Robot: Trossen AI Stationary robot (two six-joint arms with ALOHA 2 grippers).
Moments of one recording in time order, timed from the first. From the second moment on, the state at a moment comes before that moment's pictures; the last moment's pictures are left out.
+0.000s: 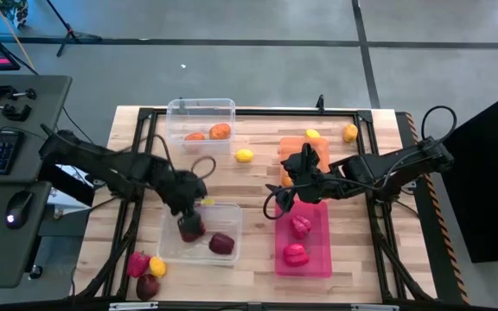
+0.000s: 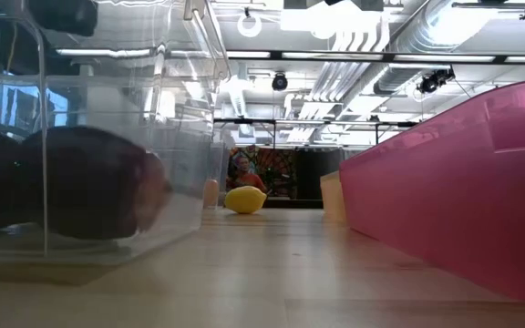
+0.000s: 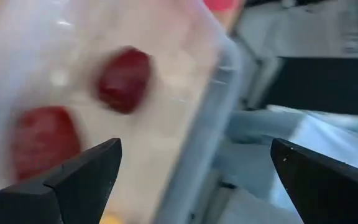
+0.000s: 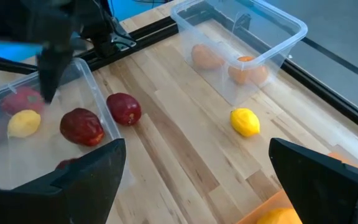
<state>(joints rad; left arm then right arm) -0.27 1.23 1.11 -0.78 0.34 -0.97 0.33 1.49 1.54 -0.83 0.62 0.65</state>
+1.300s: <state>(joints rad) 0.17 1.43 0.91 -1.07 0.29 -0.86 0.33 1.49 1.54 -0.82 0.64 0.66</state>
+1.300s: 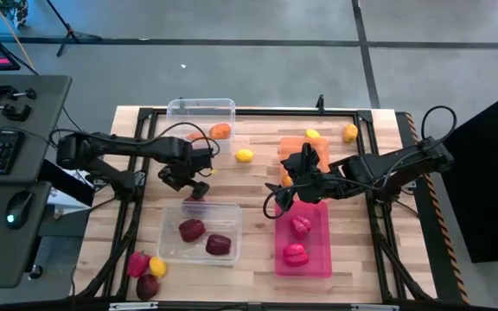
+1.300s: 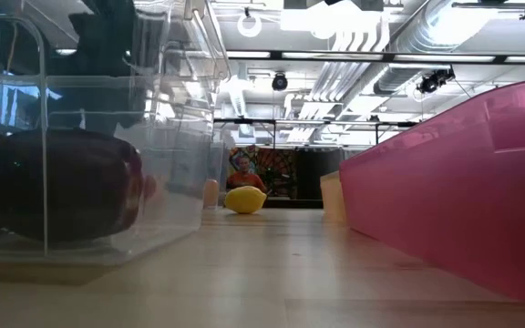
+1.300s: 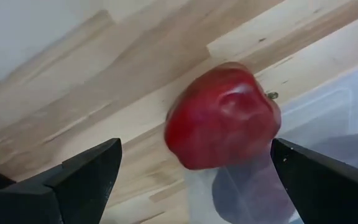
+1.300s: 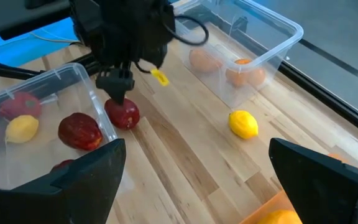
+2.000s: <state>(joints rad) 0.18 1.56 0.91 -1.04 0.35 -0.78 0.33 1.49 1.54 -0.86 0.63 0.66</state>
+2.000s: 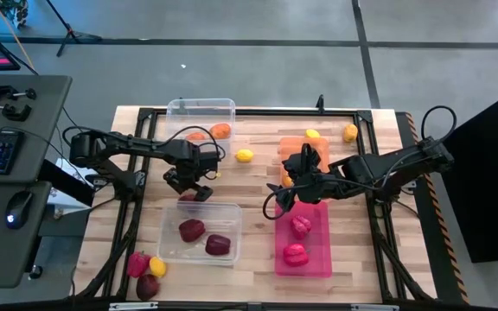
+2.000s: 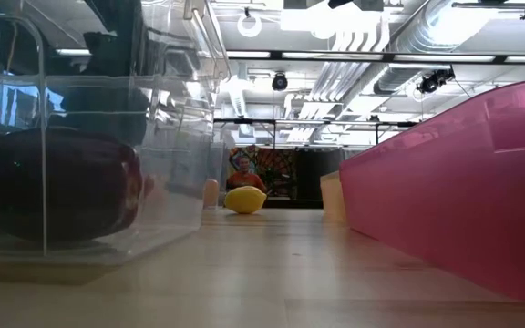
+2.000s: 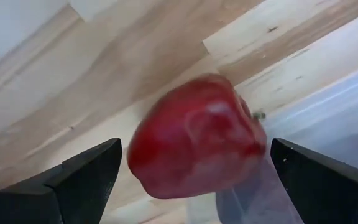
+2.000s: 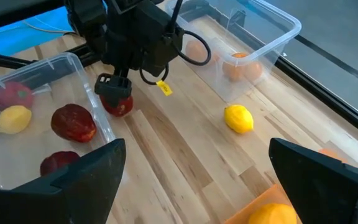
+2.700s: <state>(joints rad) 0.17 1.56 0.91 -1.17 0.32 -0.63 0.33 1.49 1.54 -0.89 0.63 0.68</state>
